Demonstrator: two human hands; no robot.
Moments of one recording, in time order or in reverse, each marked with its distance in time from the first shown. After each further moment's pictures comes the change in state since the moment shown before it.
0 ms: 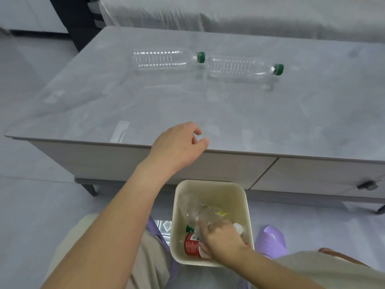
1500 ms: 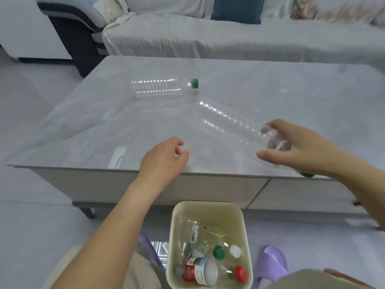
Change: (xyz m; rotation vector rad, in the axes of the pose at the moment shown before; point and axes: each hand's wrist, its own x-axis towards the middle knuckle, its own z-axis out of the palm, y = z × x) left_hand 0.020 -0.015 -0.002 0.000 0.164 -0.039; right_hand -0.062 0.172 -0.261 0.682 0.283 0.401
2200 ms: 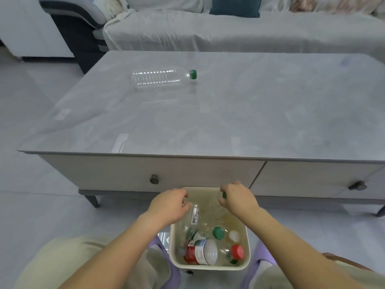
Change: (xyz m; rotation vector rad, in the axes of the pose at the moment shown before) left_hand -0.078 -0.060 0.089 0.269 -0.470 0.052; right_hand 0.005 0.039 0.214 -0.286 -0.152 0.167
